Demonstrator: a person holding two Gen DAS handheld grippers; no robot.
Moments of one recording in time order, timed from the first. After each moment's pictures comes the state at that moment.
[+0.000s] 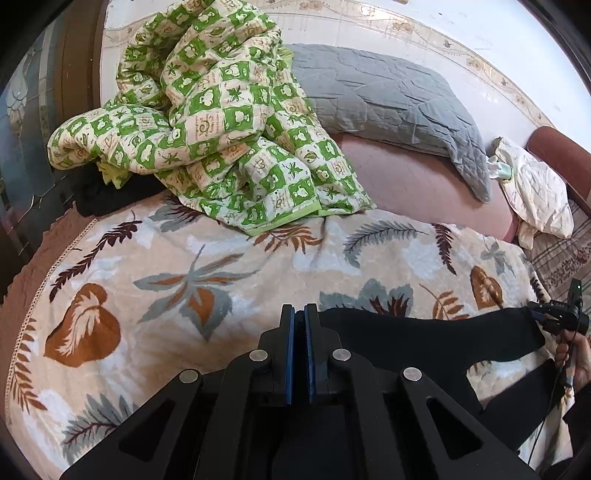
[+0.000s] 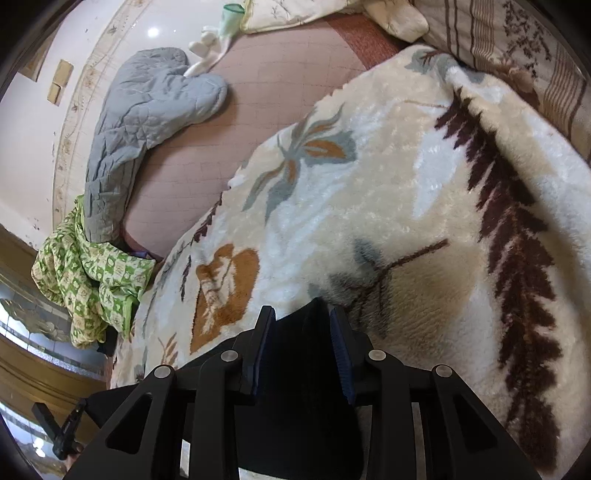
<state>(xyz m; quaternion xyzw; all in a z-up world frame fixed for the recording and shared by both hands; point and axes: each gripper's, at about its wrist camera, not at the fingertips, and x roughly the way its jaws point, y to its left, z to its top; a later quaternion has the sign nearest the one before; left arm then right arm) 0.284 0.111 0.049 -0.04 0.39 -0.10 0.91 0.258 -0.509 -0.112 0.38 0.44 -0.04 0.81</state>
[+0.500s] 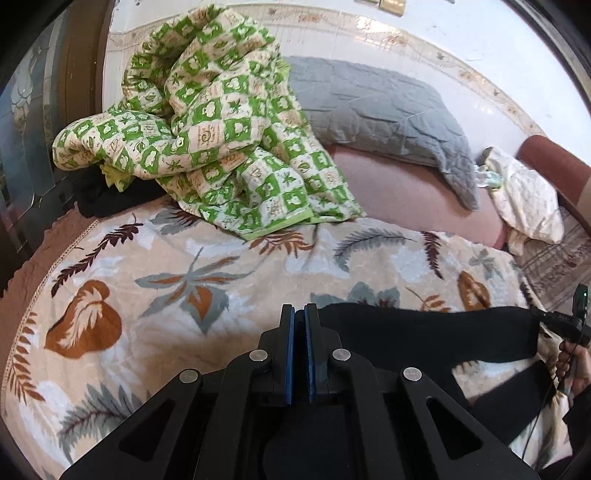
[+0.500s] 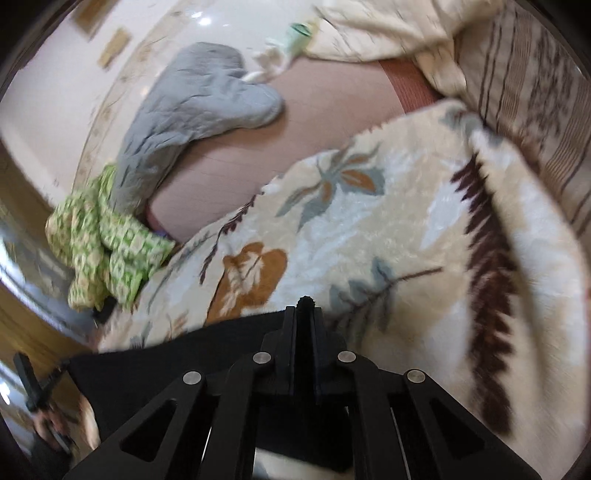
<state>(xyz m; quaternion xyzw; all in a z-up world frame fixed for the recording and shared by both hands) 0.251 0.117 0.060 -0.05 0.37 -0.11 0.92 0.222 -0.492 -0.064 0.28 0.41 0.00 0.87</state>
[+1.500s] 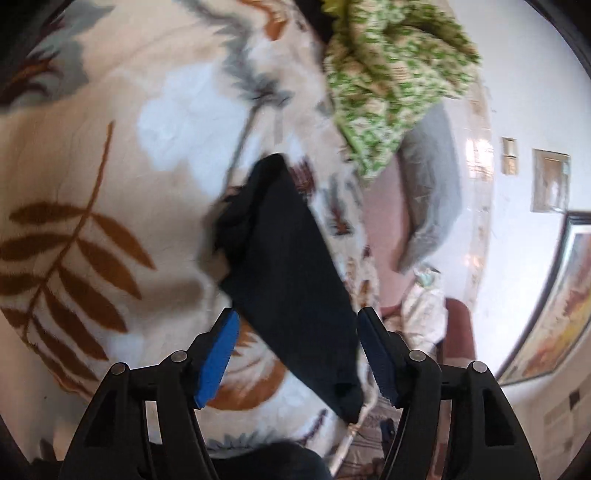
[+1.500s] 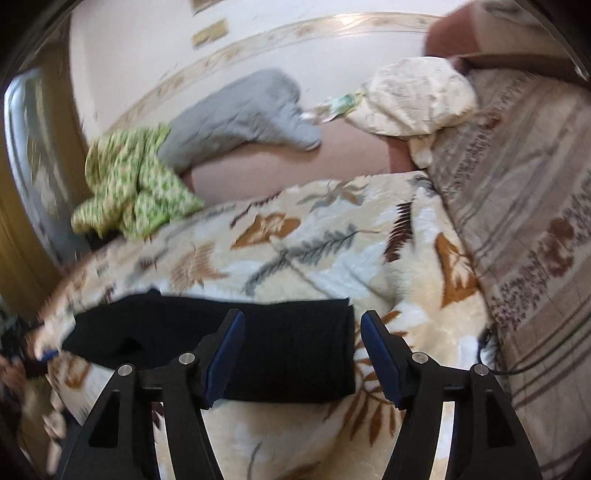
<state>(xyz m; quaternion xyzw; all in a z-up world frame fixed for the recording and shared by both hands) 0.031 0.249 -0.064 -0.56 0.43 -0.10 0.70 0.028 -0.420 0.011 0.11 0.37 -0.02 0.92</state>
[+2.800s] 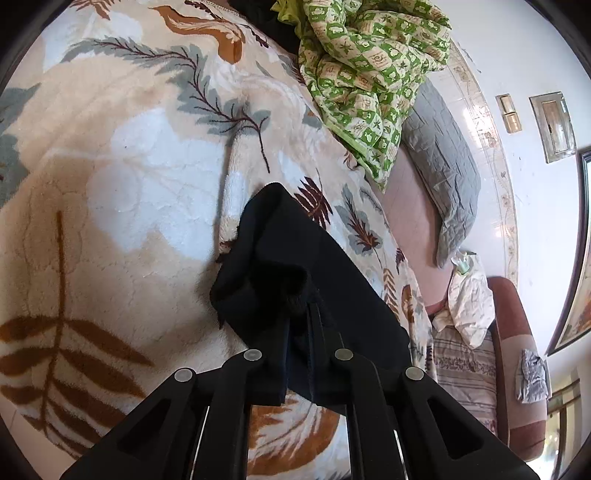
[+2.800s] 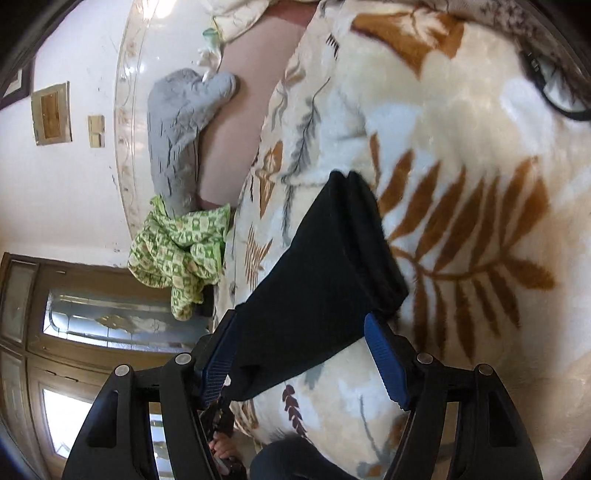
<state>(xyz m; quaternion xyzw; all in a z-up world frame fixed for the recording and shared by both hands) 0.060 0.212 -0.054 -0.44 0.42 -0.09 0.79 0.032 -0.493 -0.094 0.57 0.42 0.07 0.70</state>
